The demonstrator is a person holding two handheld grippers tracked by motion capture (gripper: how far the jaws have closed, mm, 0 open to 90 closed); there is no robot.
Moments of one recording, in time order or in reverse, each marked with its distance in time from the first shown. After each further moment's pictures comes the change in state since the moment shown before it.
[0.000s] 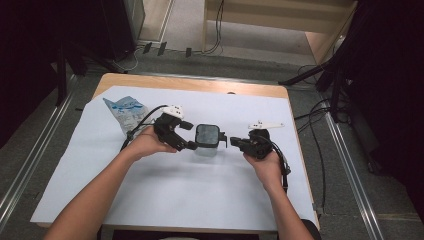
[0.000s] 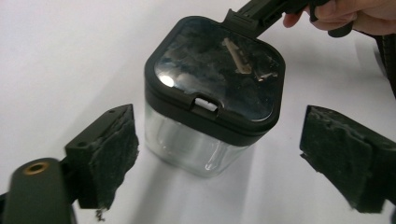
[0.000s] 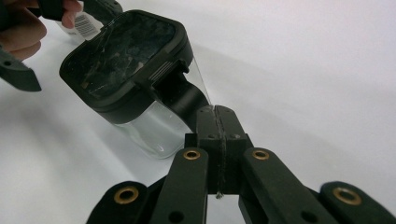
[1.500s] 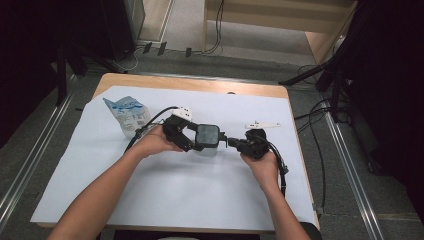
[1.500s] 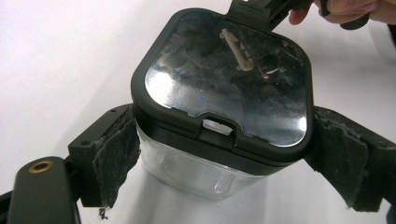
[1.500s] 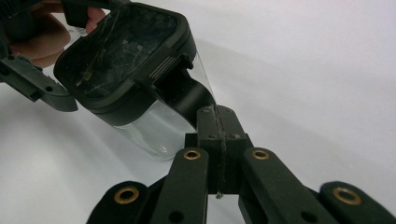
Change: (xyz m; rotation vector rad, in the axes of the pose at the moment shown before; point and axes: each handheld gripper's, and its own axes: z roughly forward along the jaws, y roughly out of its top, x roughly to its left) left arm 0.007 0.002 0.023 0.030 -0.025 0.054; right arm 0.003 -0.001 0.008 0.017 0.000 0.025
